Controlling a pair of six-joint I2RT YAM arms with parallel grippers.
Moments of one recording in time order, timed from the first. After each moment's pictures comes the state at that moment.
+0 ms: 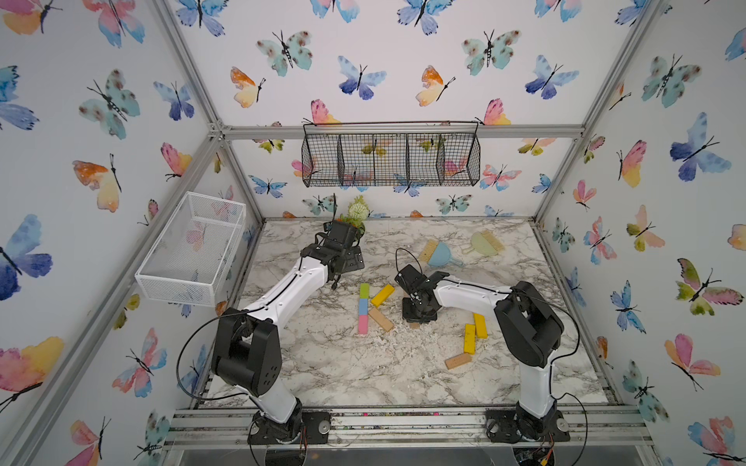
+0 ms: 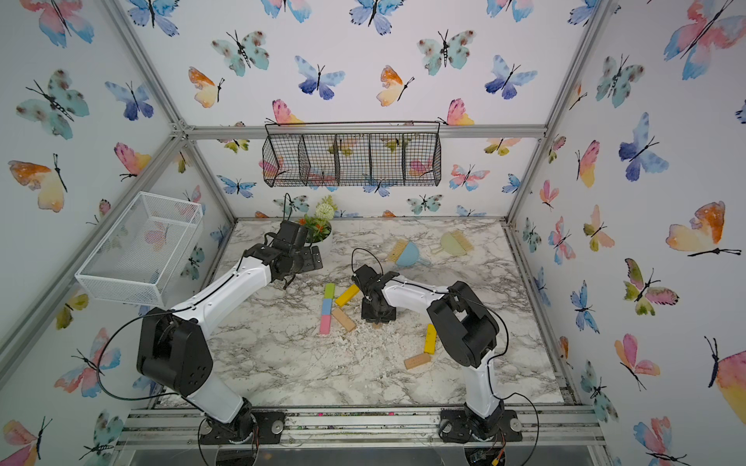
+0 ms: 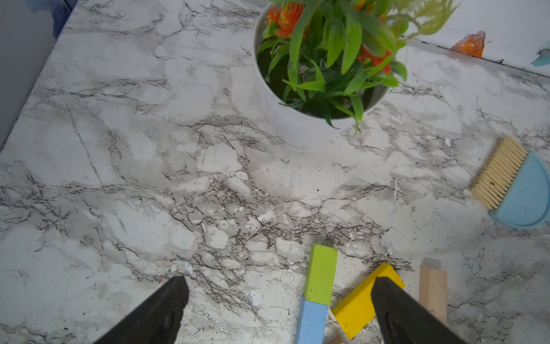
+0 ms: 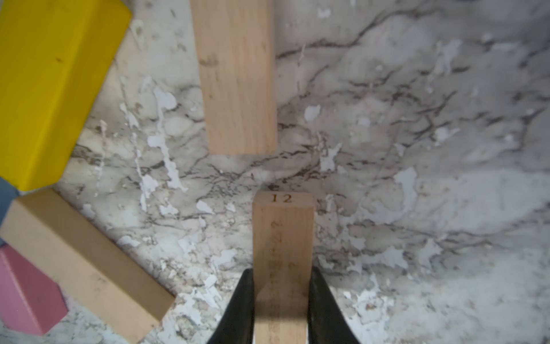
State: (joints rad) left arm -0.42 1.63 1.36 -0.67 -0.29 -0.55; right arm 0.81 1.97 1.34 -0.70 0.03 0.76
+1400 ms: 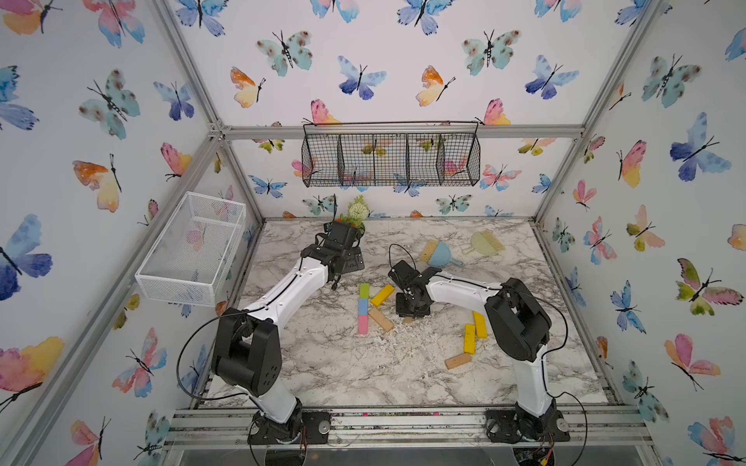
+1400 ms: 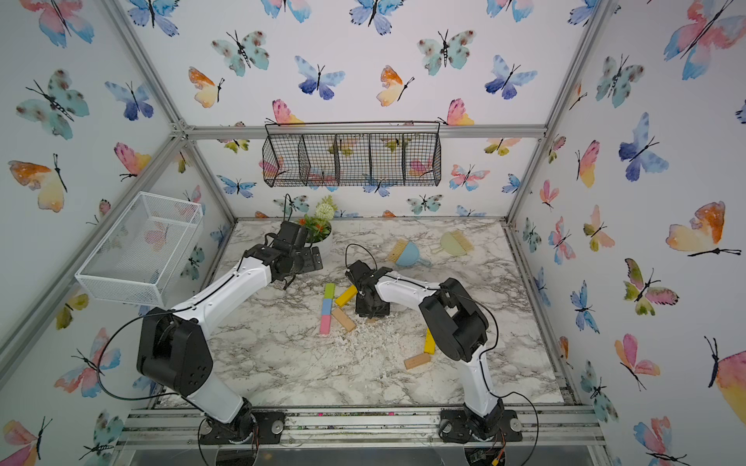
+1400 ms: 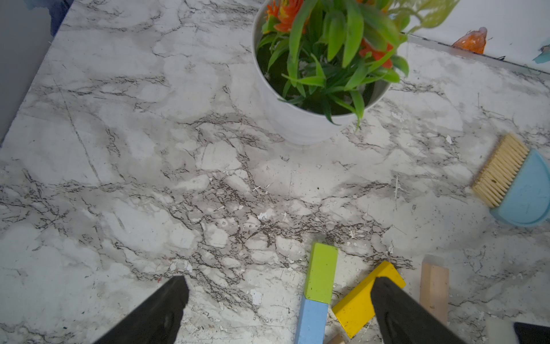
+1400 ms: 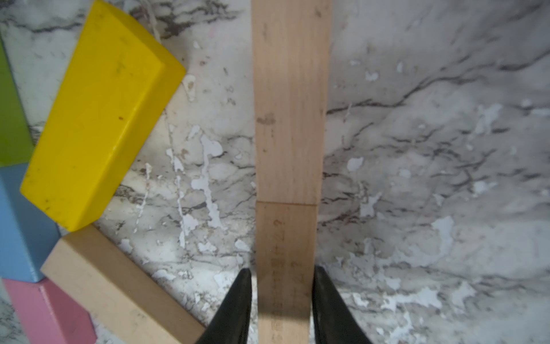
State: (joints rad) left arm -0.42 1.63 1.35 -0.67 -0.29 -0.55; right arm 0.81 2.06 1.45 -0.73 0.05 0.76
